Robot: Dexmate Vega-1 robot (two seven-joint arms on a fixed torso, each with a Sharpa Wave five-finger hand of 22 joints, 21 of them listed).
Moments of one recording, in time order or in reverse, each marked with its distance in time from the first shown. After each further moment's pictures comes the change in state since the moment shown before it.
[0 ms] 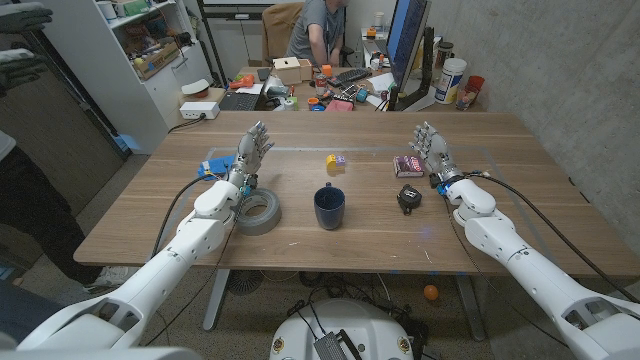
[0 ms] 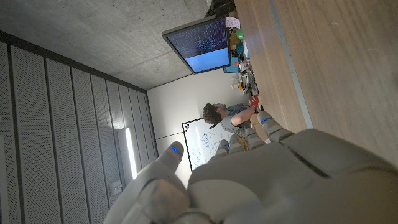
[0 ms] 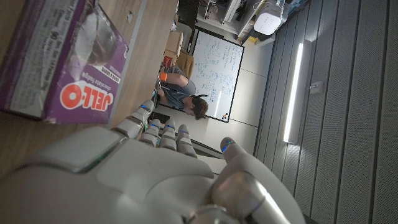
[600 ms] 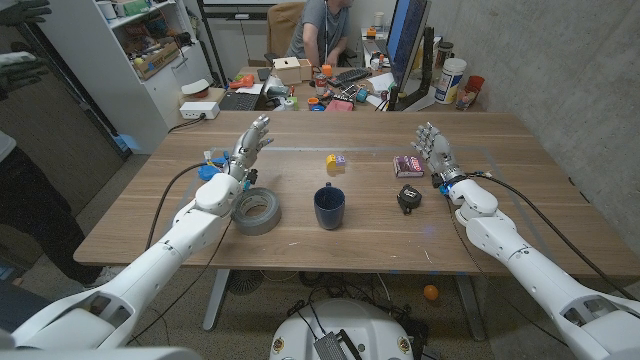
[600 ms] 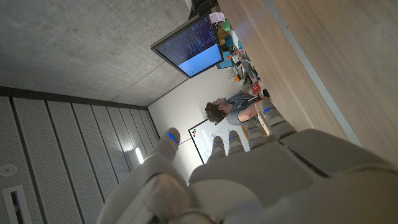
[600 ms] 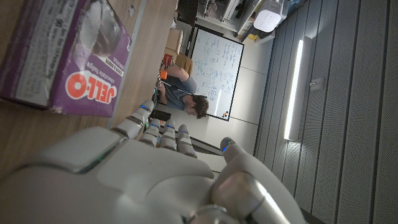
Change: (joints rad) left arm -0.023 0.073 0.039 -0.078 0.212 0.048 0.148; left_hand 0.152 -0.013 0.018 -0.214 -0.035 0.067 -0.138 0.021 0.005 0.040 -0.004 0.046 0.009 0.087 0.036 0.014 -0.009 0.133 0.088 0.004 -0.003; right arm 0.009 0.006 0.007 0.036 0.012 0.018 0.025; right_hand 0.000 0.000 0.000 0.000 0.000 0.000 0.000 0.000 0.000 0.000 0.000 0.000 0.000 0.000 0.000 0.000 0.000 0.000 0.000 0.000 0.000
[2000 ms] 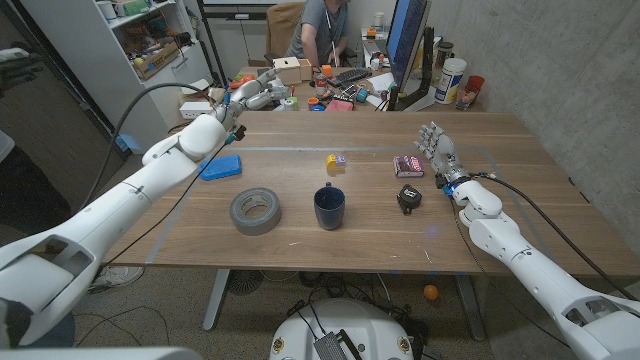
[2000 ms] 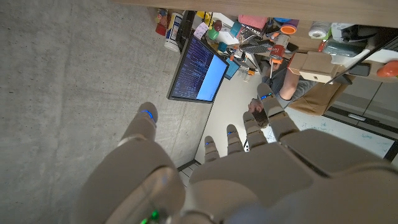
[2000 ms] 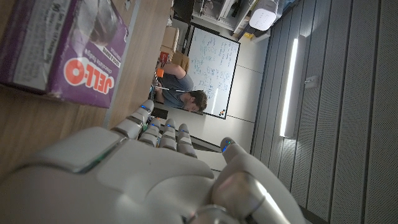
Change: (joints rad) left arm -0.257 0.211 0.099 -0.156 0.445 0.155 -0.085; left_hand 0.295 -0.181 -0.029 -0.162 0.031 0.030 -0.076 -0.004 0.005 0.070 0.002 0.007 0.014 0.104 -0.030 -0.005 0.009 0.168 0.001 -0.001 0.000; right arm -0.004 -0.002 0.014 0.020 0.013 0.039 0.031; right_hand 0.000 0.000 -0.001 -0.001 0.000 0.005 0.005 0.000 0.000 0.009 0.009 0.000 0.000 0.004 0.004 0.000 0.000 0.000 0.000 0.000 0.000
